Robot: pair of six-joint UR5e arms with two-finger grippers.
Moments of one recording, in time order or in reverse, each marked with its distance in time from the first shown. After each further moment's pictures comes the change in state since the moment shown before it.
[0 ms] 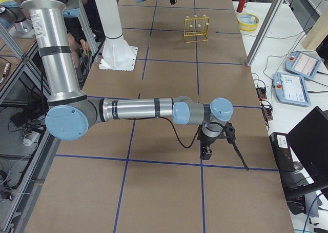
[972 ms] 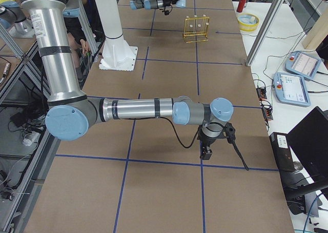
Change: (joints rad) left arm 0.152 -0.118 0.123 0.019 0.153 0.127; right arm 0.000 0.000 0.000 0.000 0.000 0.001
